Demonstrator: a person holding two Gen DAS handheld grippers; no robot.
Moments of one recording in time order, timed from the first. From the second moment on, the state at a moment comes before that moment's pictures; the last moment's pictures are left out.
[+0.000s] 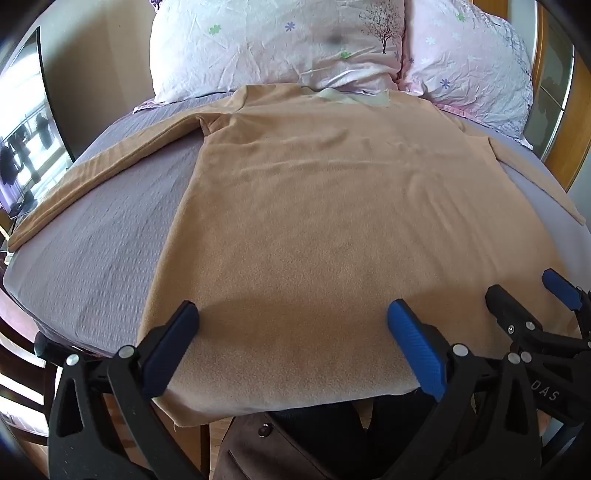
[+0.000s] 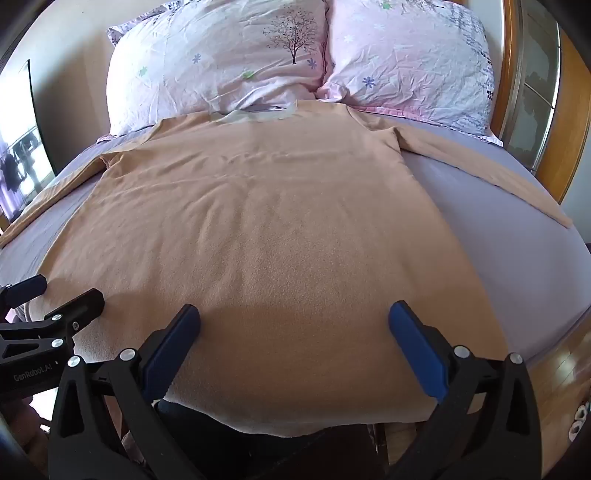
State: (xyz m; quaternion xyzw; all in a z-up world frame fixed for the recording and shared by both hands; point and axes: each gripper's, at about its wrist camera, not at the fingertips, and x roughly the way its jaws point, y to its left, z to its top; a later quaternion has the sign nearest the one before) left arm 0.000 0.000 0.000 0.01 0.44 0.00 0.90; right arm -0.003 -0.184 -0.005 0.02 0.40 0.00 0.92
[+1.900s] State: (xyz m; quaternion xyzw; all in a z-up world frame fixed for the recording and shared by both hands) left arm 0.000 0.000 0.000 0.01 0.44 0.00 0.90; right arm -0.005 -0.188 -0.004 0.02 0.39 0.00 0.92
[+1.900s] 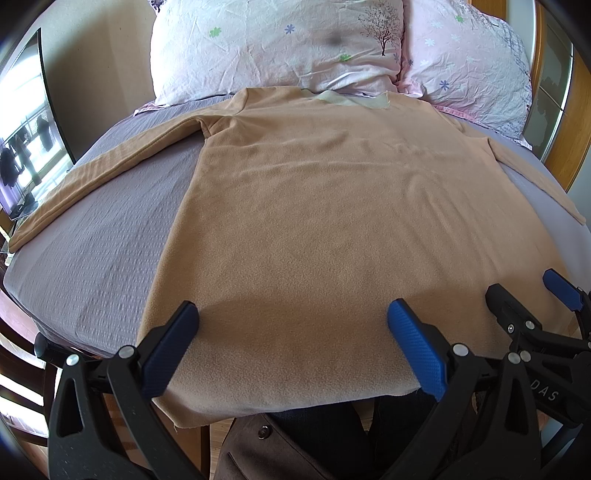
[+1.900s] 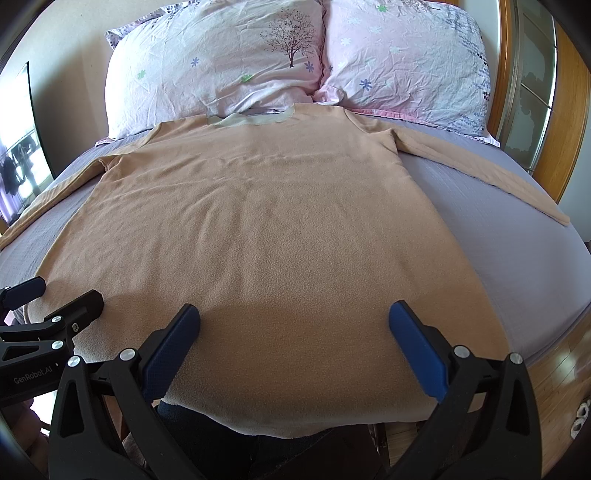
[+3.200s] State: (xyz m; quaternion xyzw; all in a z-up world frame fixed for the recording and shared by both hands) left arm -0.001 0.000 0.000 0.01 0.43 -0.01 0.90; right arm -0.007 -0.194 -0.001 0.01 0.36 0.02 0.93
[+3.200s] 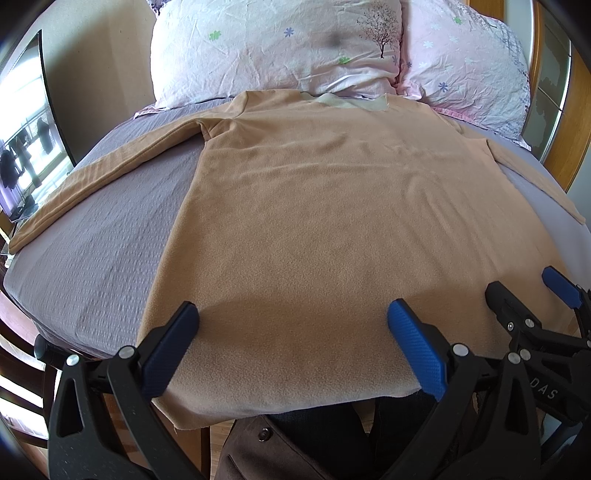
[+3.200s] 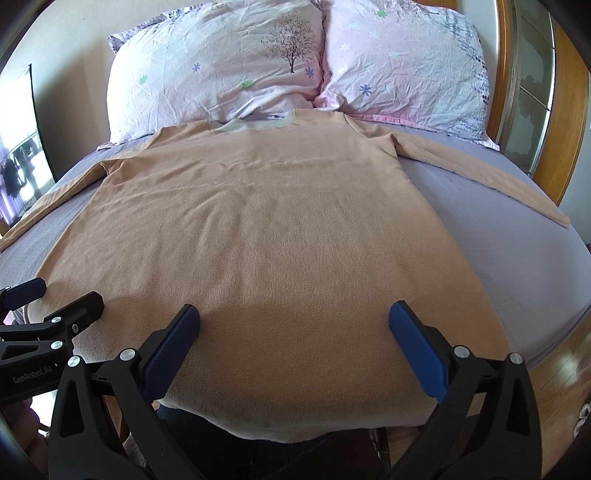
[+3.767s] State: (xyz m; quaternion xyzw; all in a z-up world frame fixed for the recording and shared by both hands) left arm 0.014 0.057 0.013 -0.14 0.34 -0.17 0.91; right arm 0.075 -0.561 0.026 0.42 0.32 -0.23 0.82
